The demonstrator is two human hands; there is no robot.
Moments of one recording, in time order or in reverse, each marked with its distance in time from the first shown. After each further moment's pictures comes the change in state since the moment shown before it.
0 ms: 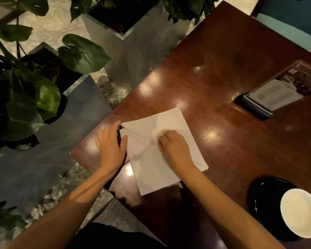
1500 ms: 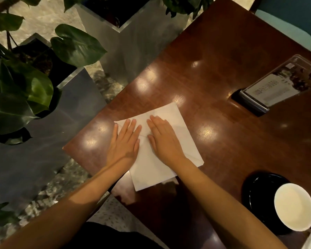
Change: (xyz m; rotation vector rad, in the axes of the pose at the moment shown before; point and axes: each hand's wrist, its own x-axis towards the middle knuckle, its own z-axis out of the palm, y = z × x) left_hand -0.014 0.008 0.026 0.472 -0.269 0.447; right_hand 0.006 -0.005 0.004 0.153 -0.197 0.015
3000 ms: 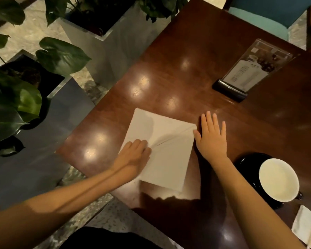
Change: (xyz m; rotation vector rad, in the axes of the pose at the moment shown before) left_hand -0.024 0.046 -0.018 -0.022 -0.087 0.459; right_hand -0.086 0.116 -0.052 -0.417 0.032 0.530
